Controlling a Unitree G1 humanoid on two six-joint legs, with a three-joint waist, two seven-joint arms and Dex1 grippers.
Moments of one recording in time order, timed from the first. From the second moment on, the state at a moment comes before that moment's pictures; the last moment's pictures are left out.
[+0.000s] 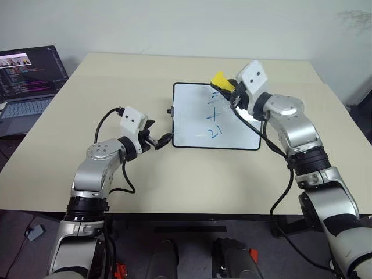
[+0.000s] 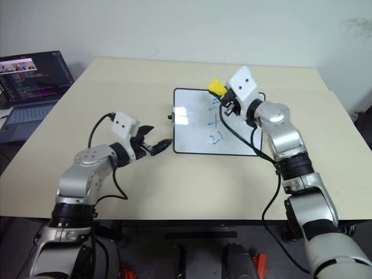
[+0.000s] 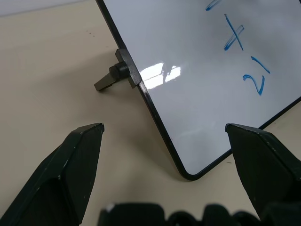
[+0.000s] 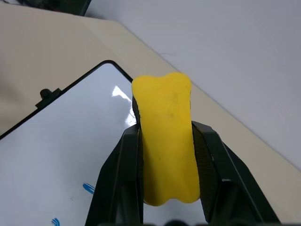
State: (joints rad) left arm -0.52 0.51 0.05 0.06 -0.27 0.50 -0.64; right arm -1.00 -0.39 0.19 0.46 0.05 0.17 0.58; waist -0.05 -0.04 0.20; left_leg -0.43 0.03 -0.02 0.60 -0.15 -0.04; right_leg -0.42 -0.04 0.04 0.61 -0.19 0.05
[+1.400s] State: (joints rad) left arm -0.73 0.60 -0.10 0.08 -0.22 0.54 -0.81; right arm -1.20 -0.37 0.21 0.94 -0.18 -0.06 0.59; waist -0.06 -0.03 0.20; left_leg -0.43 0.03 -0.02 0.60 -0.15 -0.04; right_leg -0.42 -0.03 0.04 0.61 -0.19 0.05
